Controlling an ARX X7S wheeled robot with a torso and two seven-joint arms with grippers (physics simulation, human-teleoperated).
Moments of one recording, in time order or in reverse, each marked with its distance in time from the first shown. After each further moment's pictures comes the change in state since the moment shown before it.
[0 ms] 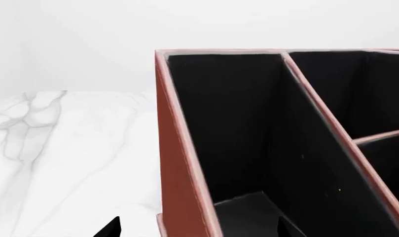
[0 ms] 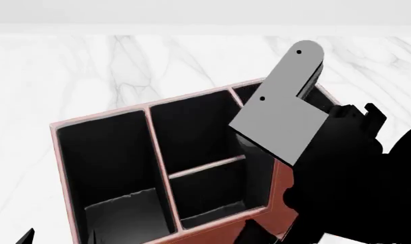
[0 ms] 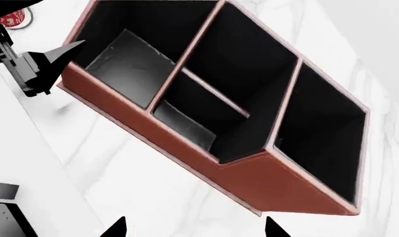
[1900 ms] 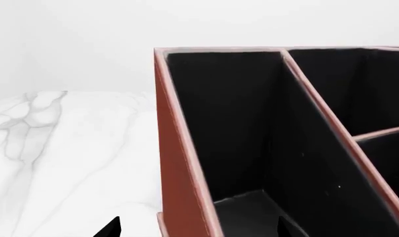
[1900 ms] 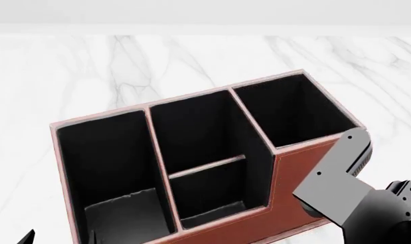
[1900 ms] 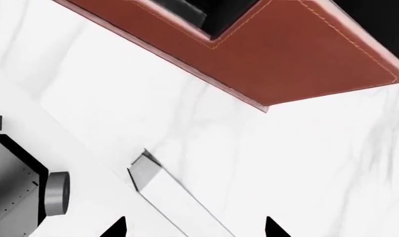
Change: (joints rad) left arm -0.005 -0.028 0.041 -0.010 -0.020 0.019 -0.036; right arm 0.010 0.160 -0.434 -0.036 -0.142 -0.103 -0.041
